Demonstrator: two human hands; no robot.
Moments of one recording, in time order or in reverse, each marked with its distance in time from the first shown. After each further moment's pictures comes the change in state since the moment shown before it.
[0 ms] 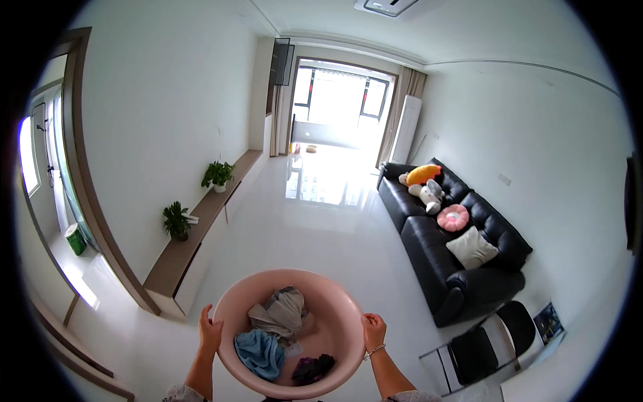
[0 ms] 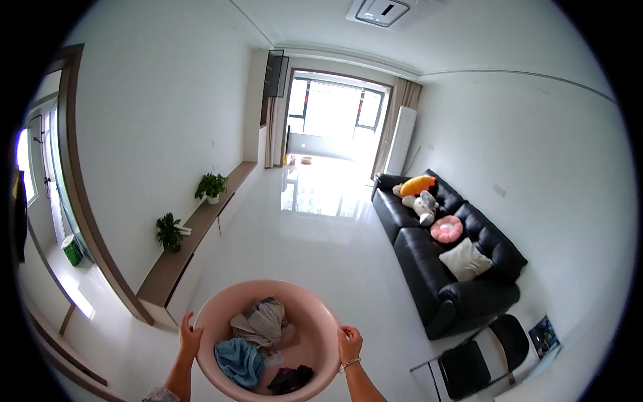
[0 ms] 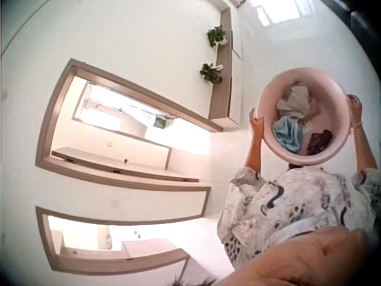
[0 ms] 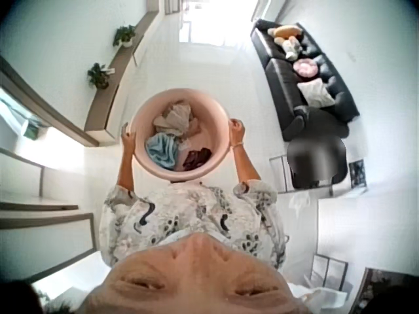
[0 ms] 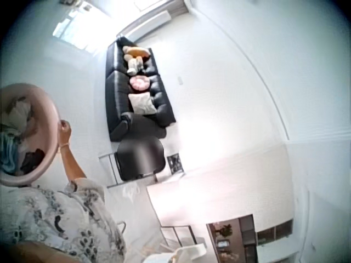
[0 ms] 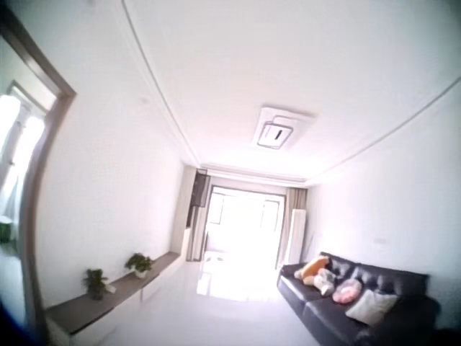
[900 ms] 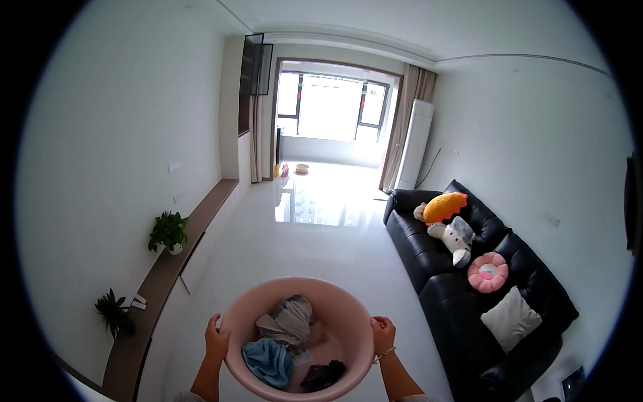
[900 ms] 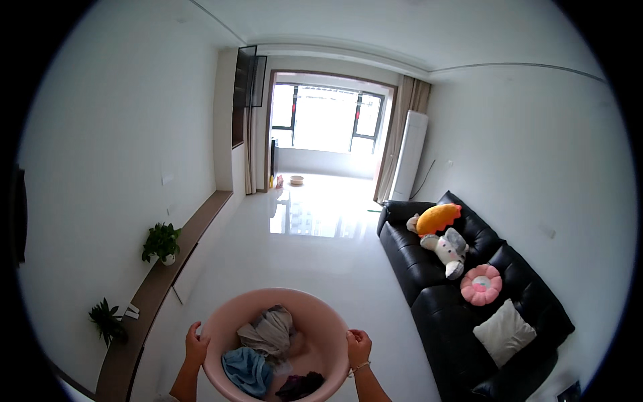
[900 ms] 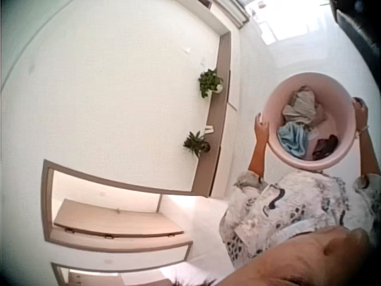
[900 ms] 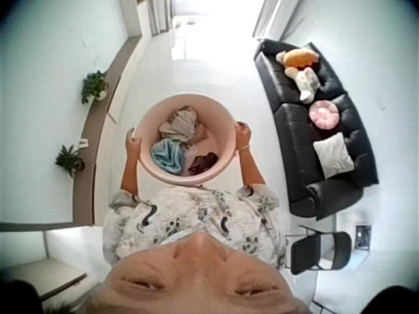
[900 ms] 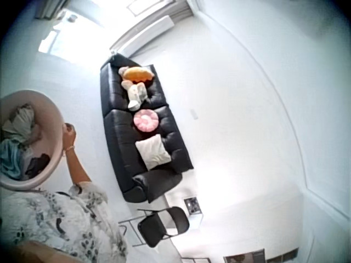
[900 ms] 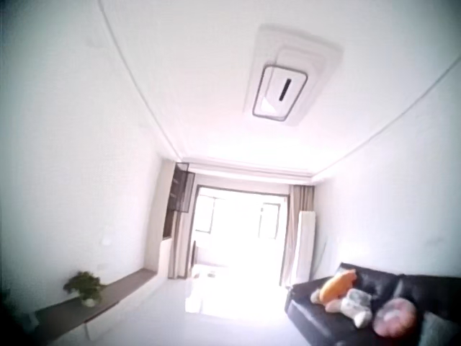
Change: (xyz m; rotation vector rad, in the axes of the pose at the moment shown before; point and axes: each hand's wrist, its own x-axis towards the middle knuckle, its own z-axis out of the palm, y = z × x) left_hand 0.641 0.077 0.537 -0.003 -0.056 0.132; right_hand 0.777 0.105 0.251 0.051 0.048 0.080
